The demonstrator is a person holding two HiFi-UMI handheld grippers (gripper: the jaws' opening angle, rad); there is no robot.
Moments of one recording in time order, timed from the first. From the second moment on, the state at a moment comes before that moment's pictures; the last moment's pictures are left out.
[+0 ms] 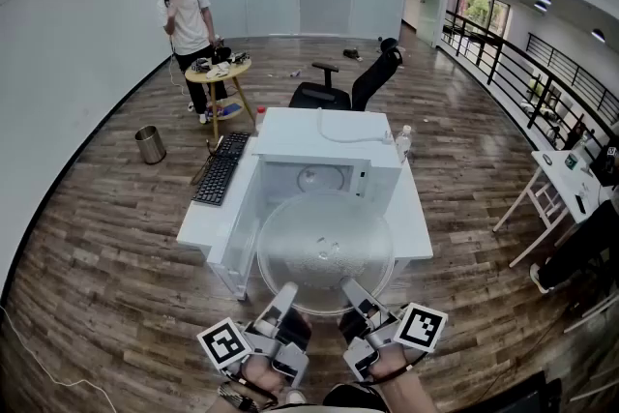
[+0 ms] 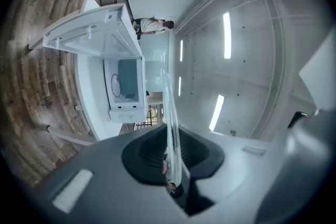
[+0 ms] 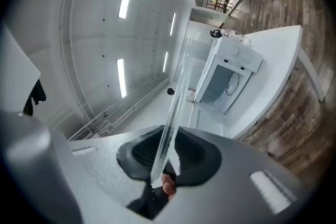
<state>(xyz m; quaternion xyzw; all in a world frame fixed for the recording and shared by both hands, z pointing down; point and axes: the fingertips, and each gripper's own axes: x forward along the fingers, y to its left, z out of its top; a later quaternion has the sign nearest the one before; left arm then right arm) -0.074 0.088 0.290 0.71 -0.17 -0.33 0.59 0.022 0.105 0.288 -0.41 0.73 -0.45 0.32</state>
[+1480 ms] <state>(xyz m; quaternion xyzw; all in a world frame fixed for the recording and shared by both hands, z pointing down) -0.037 -0.007 0.336 0.69 -0.21 -0.37 0.58 0.060 -0.003 0.329 -0.36 0.75 -0.47 0.29</state>
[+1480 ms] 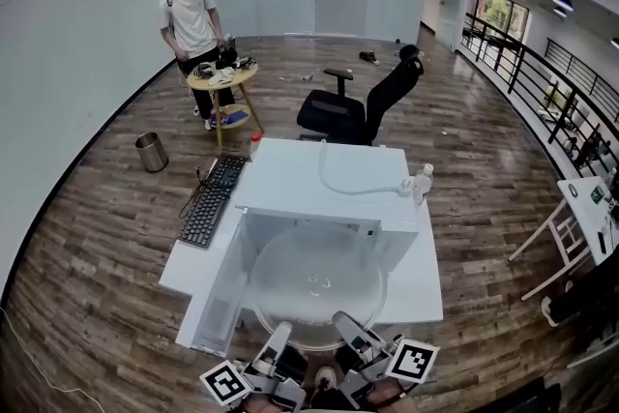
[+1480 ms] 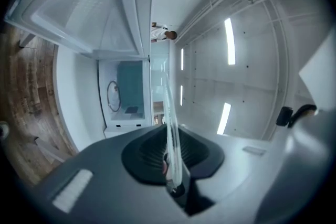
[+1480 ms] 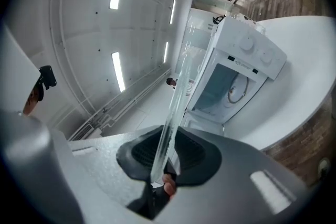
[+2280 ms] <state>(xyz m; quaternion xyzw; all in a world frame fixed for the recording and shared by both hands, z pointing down) -0.046 -0.024 0.345 0.70 -0.22 -0.35 0.58 0.053 -0.017 0.342 -0.36 0.74 -0.48 0.30</state>
